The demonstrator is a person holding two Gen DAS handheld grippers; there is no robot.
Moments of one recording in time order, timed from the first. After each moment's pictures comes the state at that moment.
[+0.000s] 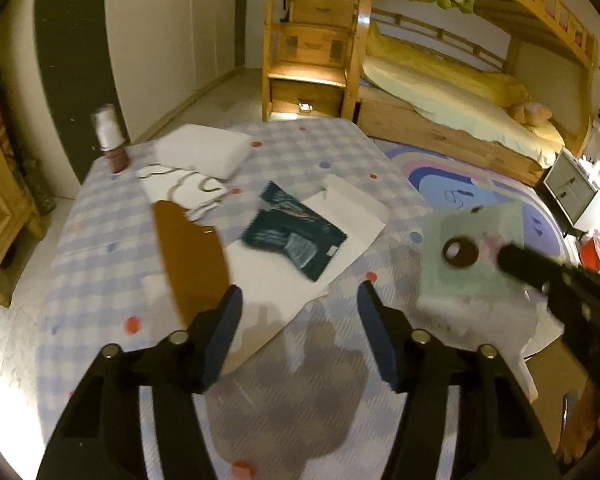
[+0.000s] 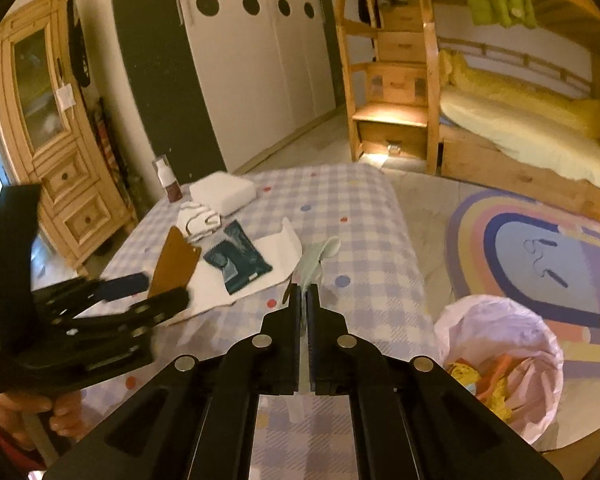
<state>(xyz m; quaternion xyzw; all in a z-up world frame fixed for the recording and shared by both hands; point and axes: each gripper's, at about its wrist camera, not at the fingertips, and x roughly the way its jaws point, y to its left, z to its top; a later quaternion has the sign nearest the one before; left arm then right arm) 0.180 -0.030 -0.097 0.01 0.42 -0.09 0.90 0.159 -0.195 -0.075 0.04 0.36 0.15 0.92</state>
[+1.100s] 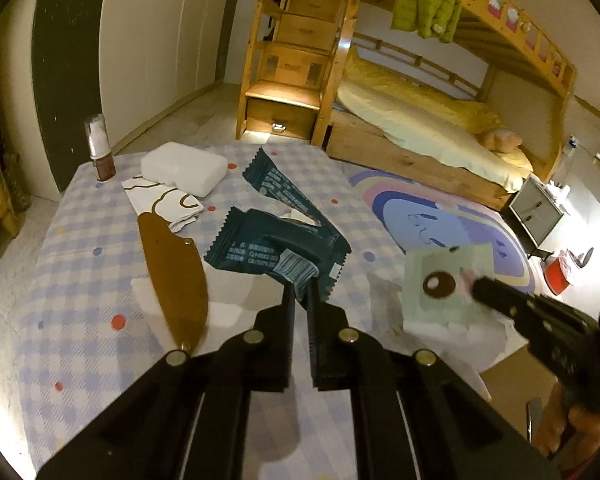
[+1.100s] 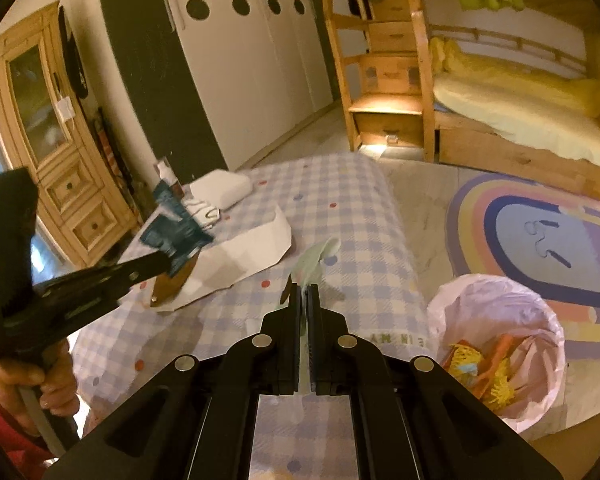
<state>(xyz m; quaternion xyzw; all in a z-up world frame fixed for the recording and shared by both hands) 0.137 -0.017 -0.062 -0.04 0.38 -0.14 0.91 0.123 -0.231 -0.060 0.08 0.35 0.14 0.93</state>
